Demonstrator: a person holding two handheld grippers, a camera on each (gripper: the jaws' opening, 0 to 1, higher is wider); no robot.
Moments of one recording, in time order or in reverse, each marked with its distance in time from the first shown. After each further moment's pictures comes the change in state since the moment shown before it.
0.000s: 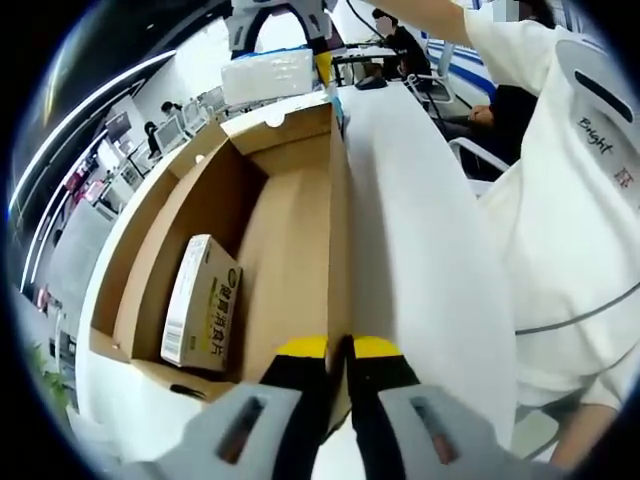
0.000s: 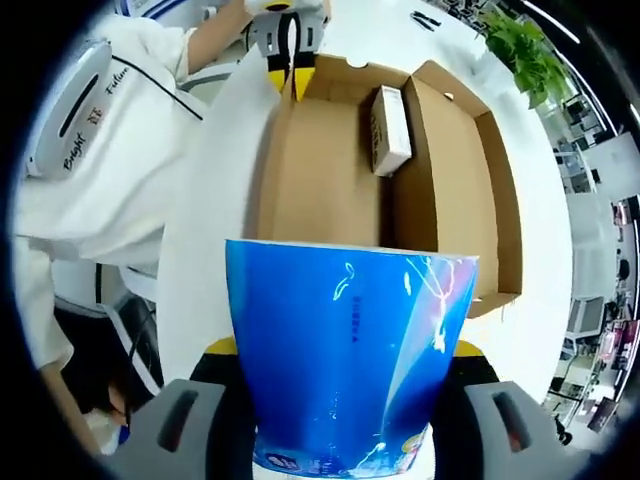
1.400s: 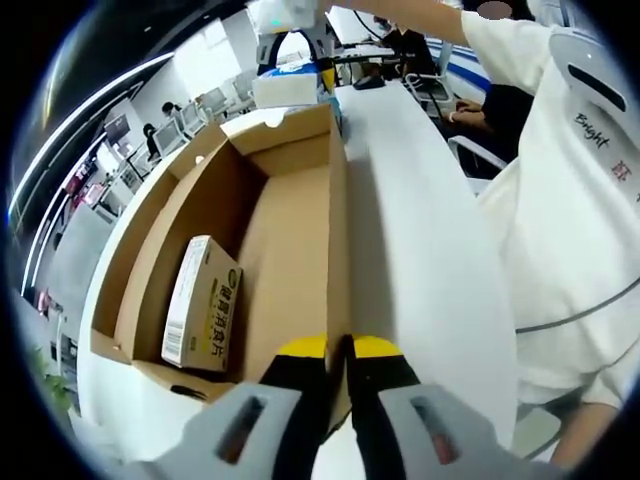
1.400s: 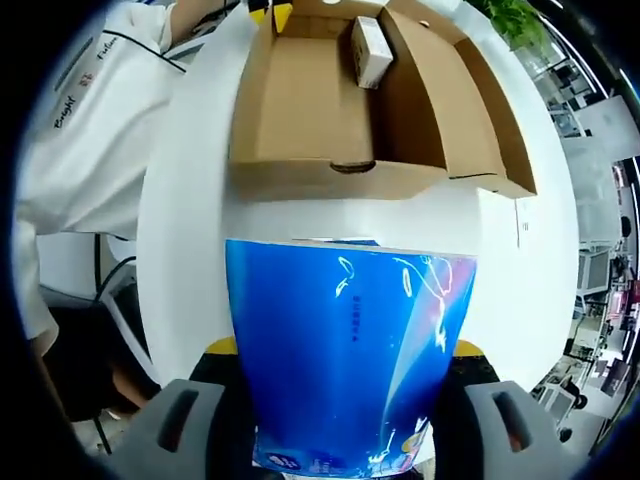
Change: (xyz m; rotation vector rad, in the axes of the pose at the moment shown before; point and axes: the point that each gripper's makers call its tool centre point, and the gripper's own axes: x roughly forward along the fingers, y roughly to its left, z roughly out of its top) left arm 0.000 -0.001 0.000 0.012 0.000 0.002; right arm 0.022 0.005 -0.093 0.093 0.103 -0.012
